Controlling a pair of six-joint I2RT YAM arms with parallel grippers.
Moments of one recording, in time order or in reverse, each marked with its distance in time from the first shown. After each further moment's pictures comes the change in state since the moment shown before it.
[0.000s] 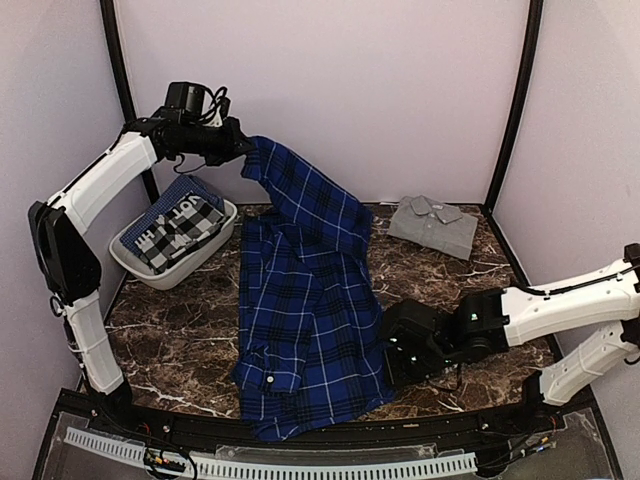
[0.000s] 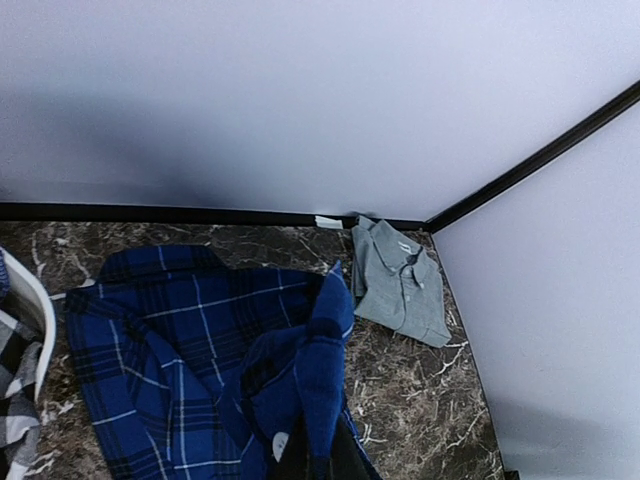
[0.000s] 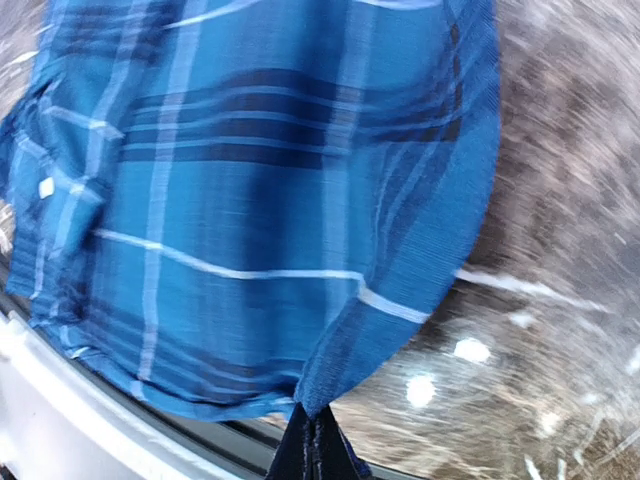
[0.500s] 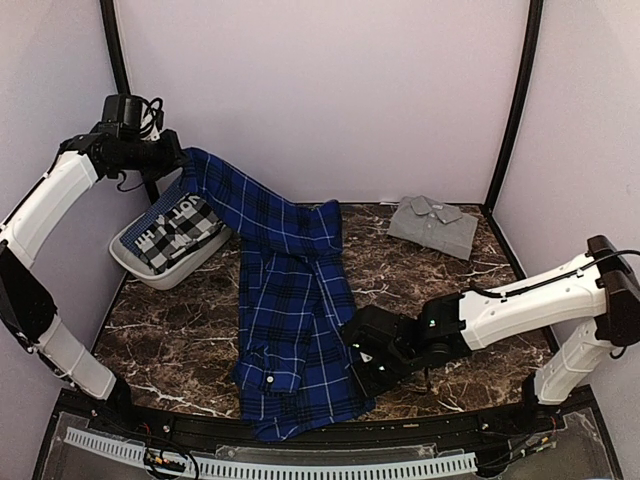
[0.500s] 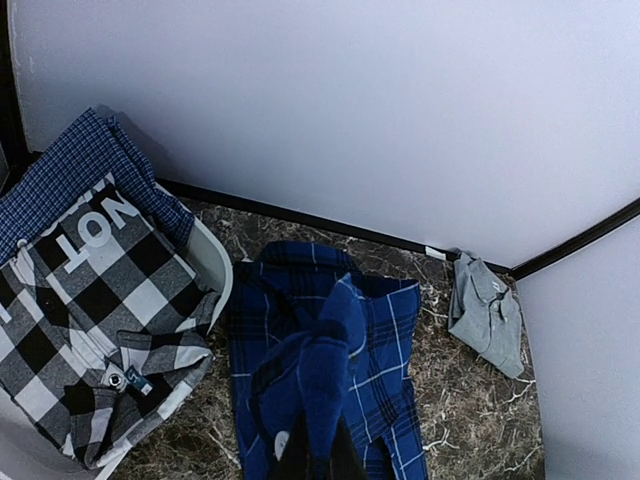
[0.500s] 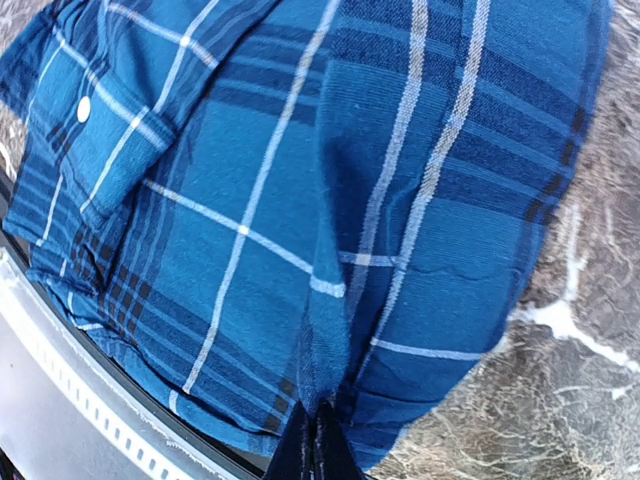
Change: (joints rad) left arm 0.190 -0.357 -0.350 -0.046 -0.135 0.045; right arm 0.037 0.220 0.137 0.084 -0.108 -0.192
